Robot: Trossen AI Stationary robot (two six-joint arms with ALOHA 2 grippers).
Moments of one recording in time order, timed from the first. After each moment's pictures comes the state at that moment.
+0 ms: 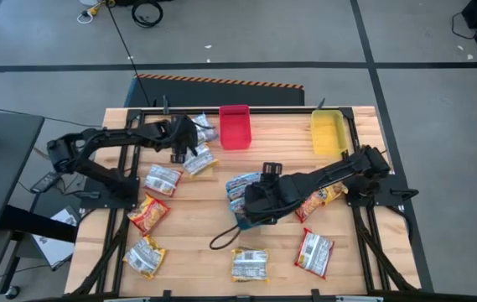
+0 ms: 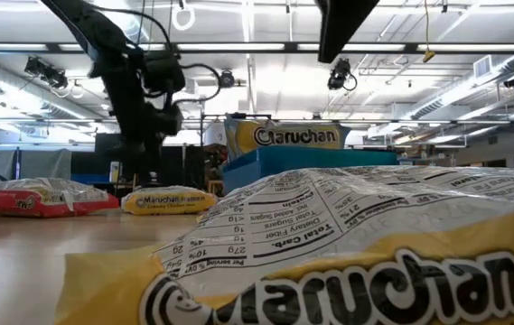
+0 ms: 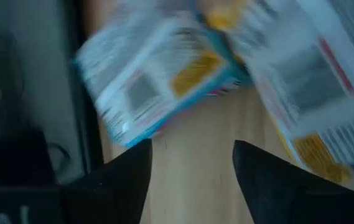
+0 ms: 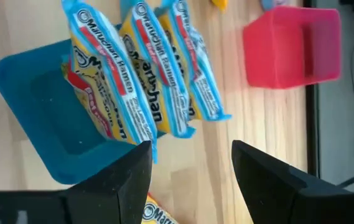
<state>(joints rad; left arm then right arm) 0.53 1.44 0.76 -0.41 -0.36 0.73 0.35 1.93 1.87 -1.40 0.53 0.40</state>
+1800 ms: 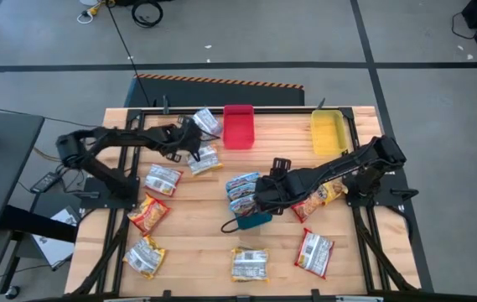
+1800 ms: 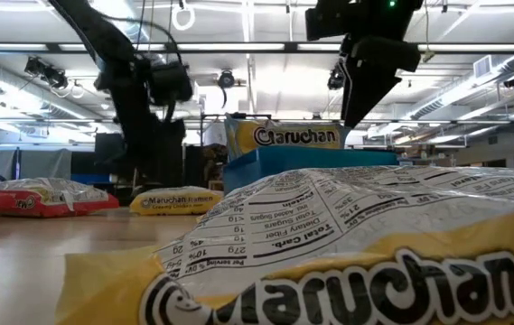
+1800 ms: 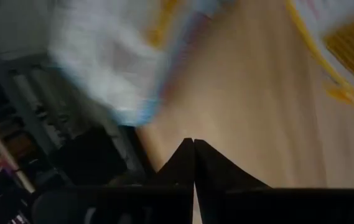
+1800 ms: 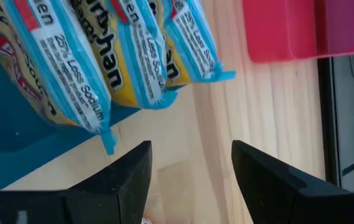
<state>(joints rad) 0.48 1.50 0.76 -0.35 -0.58 0.97 0.27 1.76 1.40 -1.08 0.55 0.38</state>
